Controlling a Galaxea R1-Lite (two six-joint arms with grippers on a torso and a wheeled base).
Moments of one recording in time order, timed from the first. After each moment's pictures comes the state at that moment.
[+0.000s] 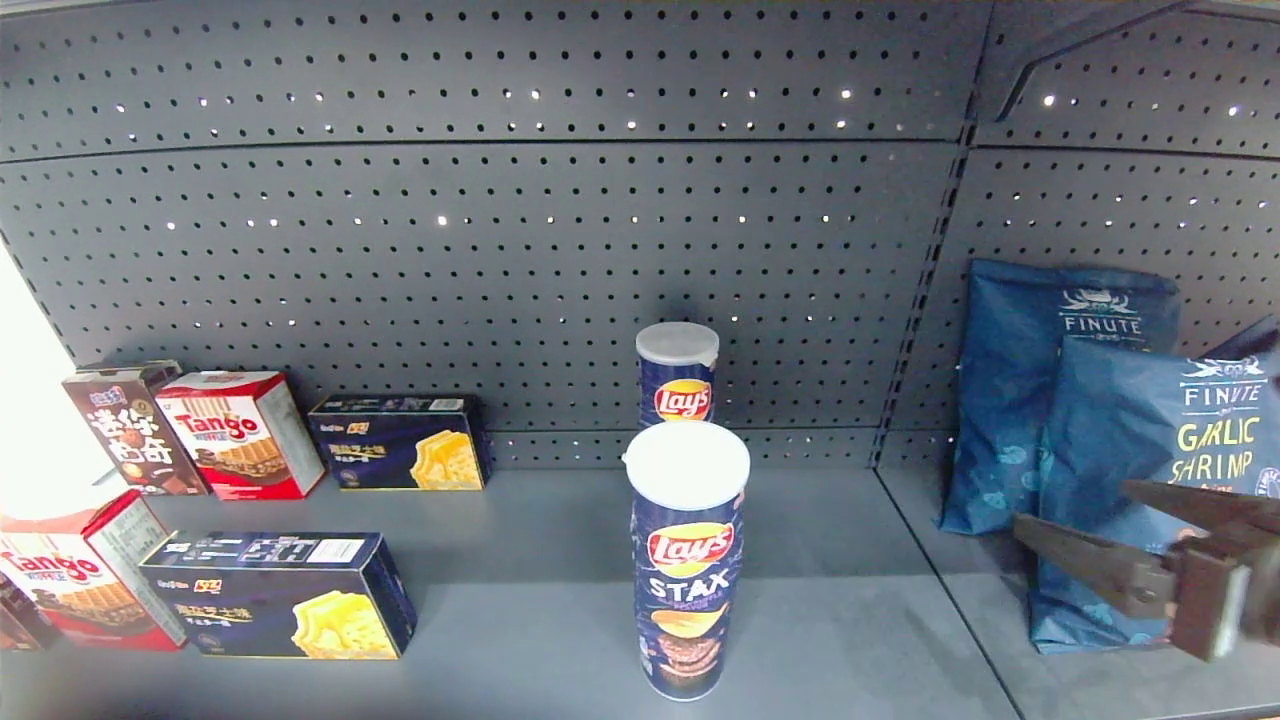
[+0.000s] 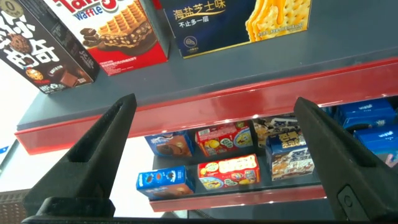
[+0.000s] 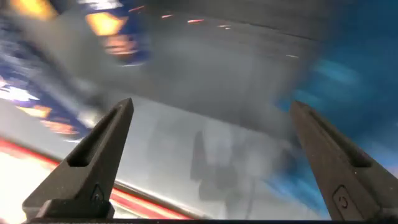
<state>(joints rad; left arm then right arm) -0.17 0.10 -0.16 0.28 0.20 0.20 0.63 1.02 -0.58 -0.14 -0.32 0.13</state>
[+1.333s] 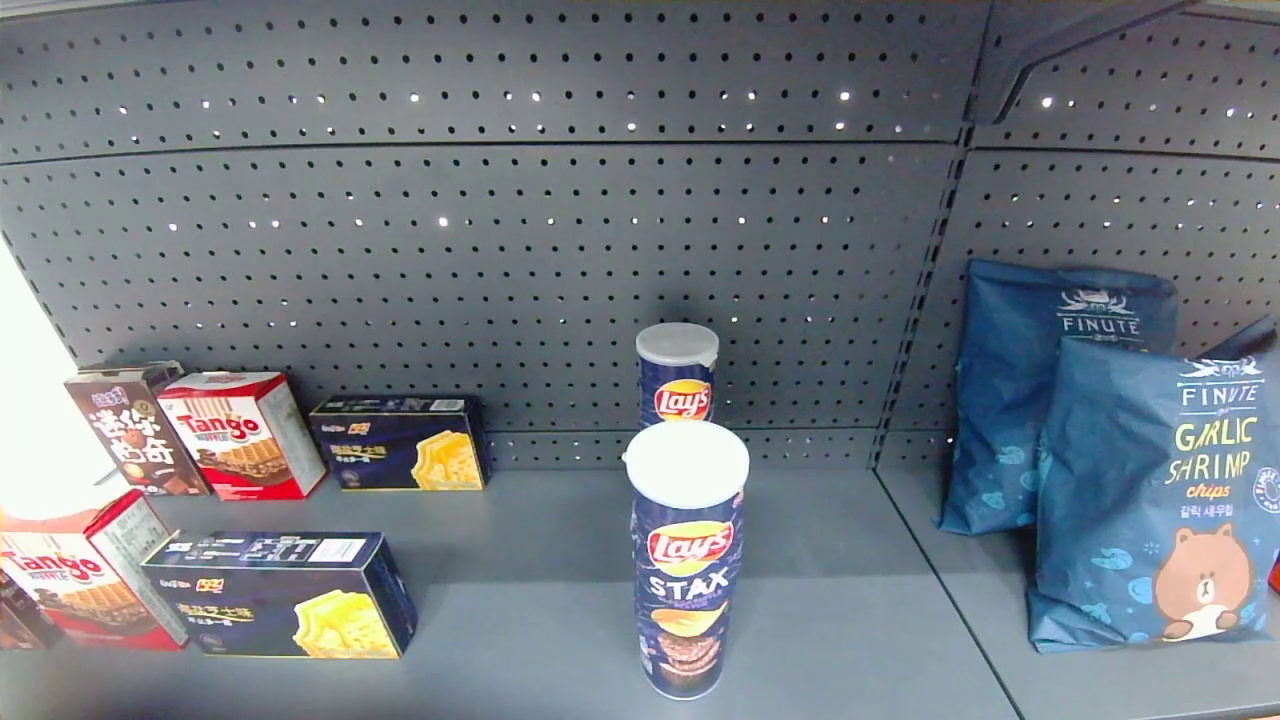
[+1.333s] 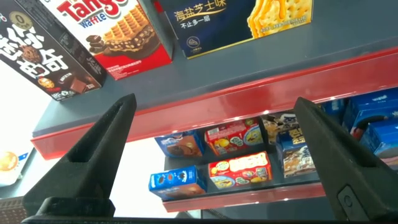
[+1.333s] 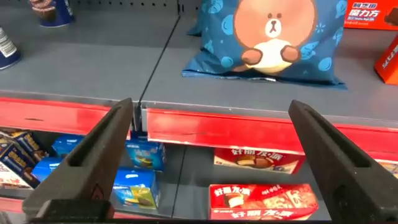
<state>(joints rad) -0.17 0.11 -0.16 0.28 0.20 0.26 0.14 0.09 0.00 0.01 -0.02 0.00</state>
